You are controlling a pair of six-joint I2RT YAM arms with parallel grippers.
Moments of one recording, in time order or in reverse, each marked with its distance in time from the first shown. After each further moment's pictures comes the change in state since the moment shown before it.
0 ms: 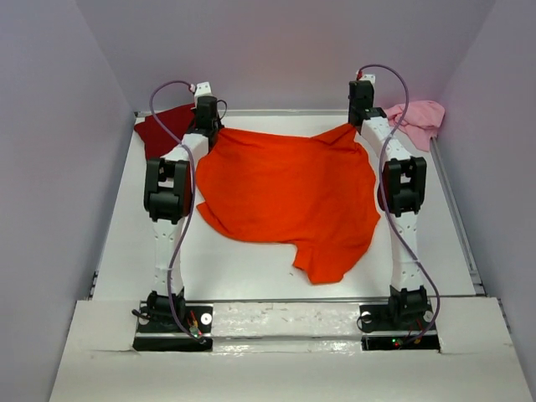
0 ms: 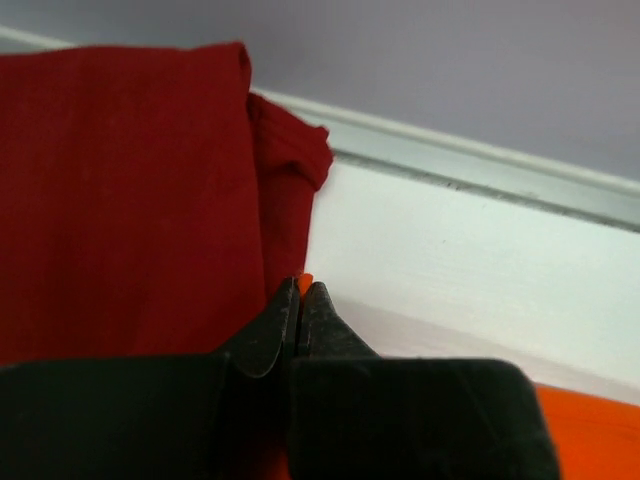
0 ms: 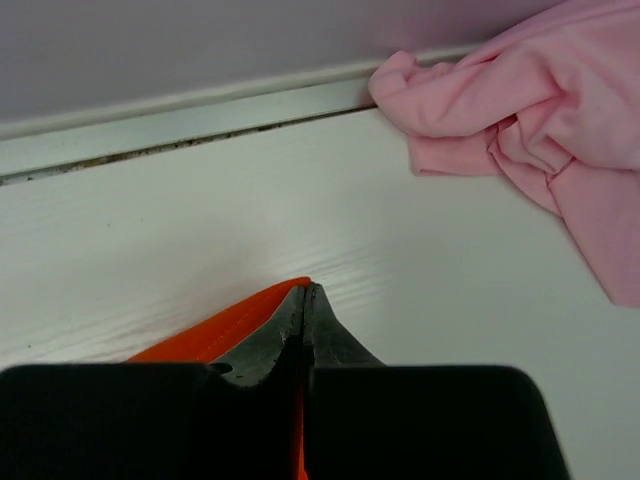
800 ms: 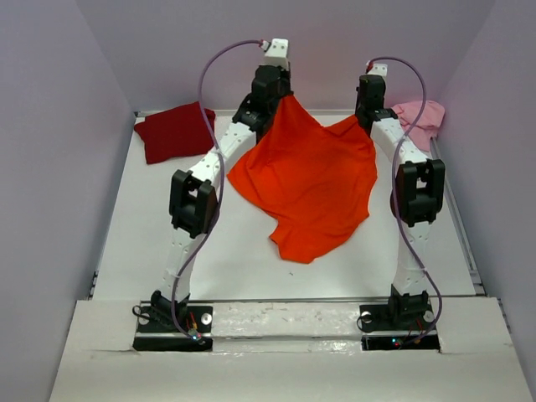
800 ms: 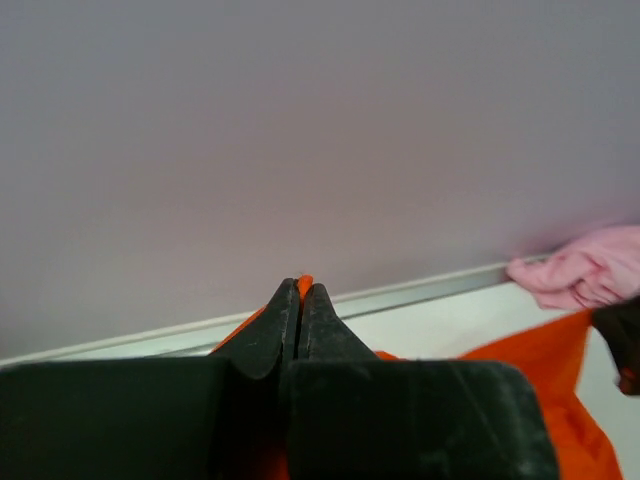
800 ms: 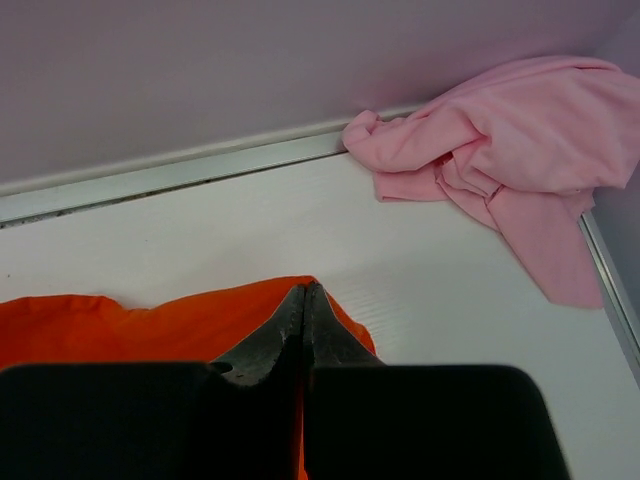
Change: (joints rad) left arm -0.327 -0.054 0.417 -0.012 0.049 0.139; right arm -0.013 -0.260 -0.301 0.216 -0.001 -0.017
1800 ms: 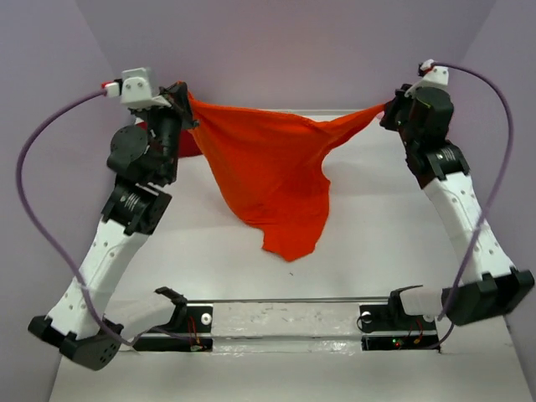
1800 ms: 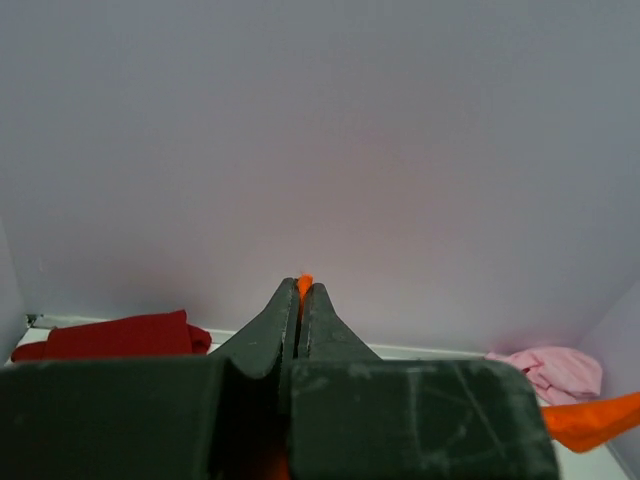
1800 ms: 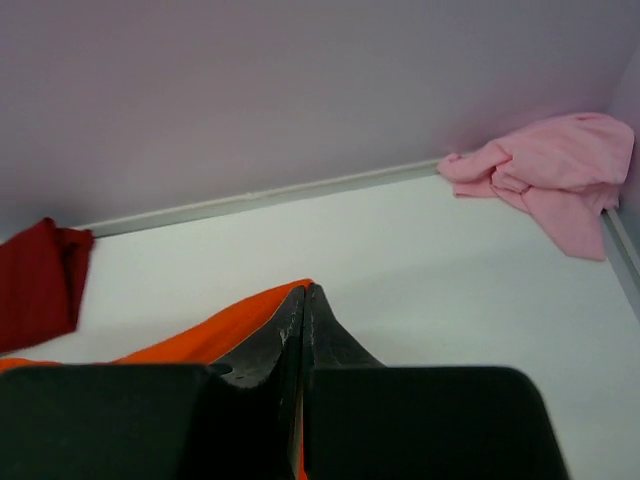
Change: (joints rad) left arm -0.005 -1.164 -0.838 -0.044 -0.179 -0.003; right arm 0.056 -0.850 -0.516 -0.093 -0.188 0.186
